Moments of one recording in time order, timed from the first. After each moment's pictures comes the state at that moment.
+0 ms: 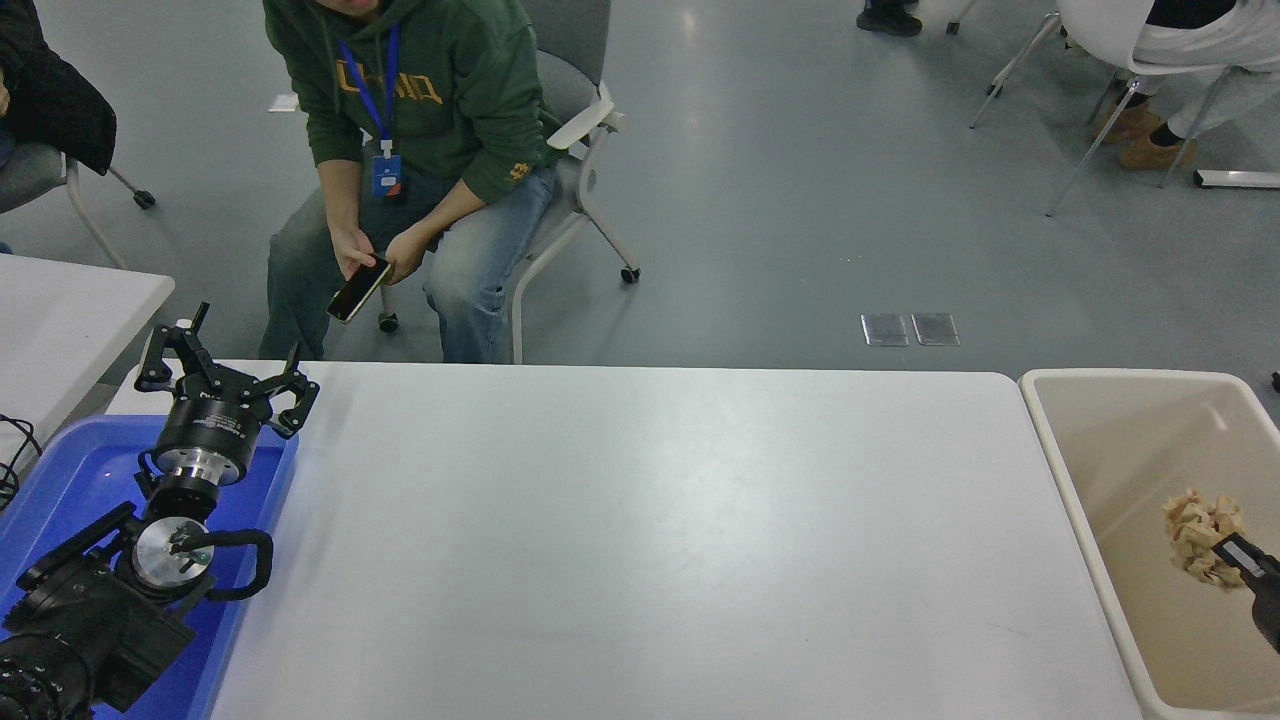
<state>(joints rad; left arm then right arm) -0.55 0.37 -0.85 -0.44 -0.20 -0.59 -0.48 0.49 -0.41 -0.19 -0.02 -0.35 -0.16 0.47</state>
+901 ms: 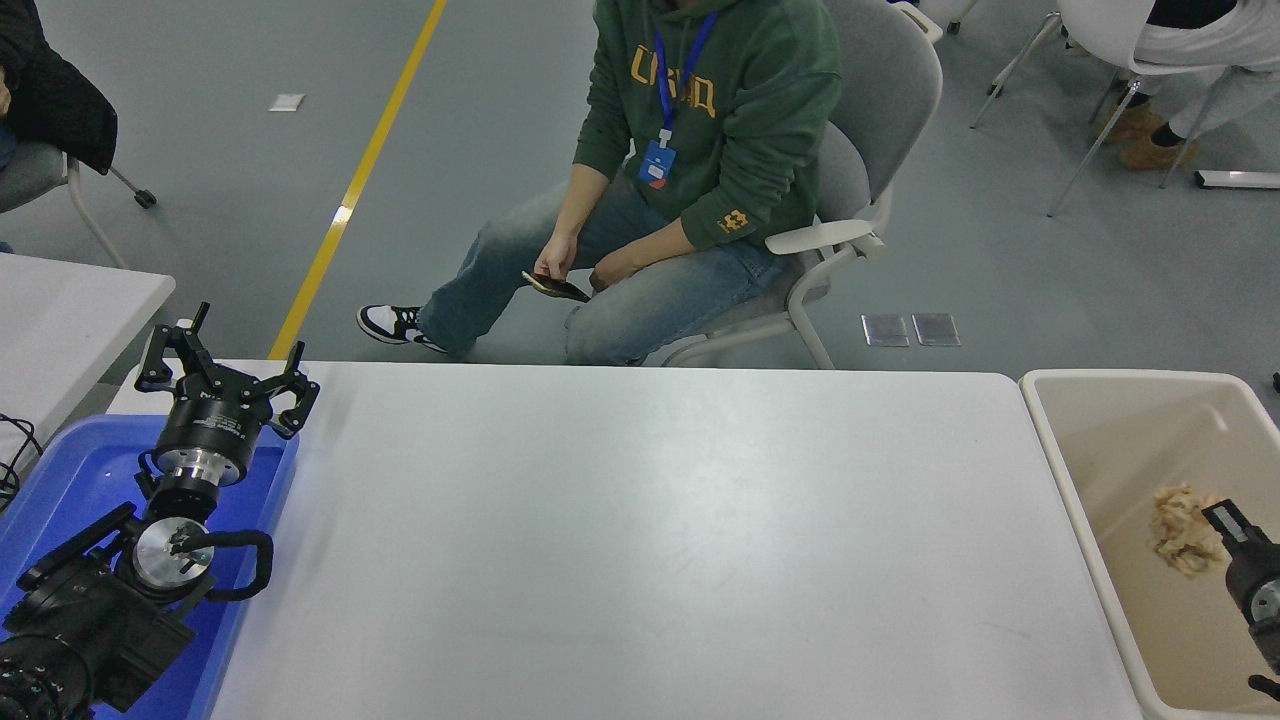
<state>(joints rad) -0.55 0.37 -0.85 -0.44 -0.20 -0.59 -0.48 0.56 -0.36 -0.15 -0.04 -0.24 -0.15 0.40</state>
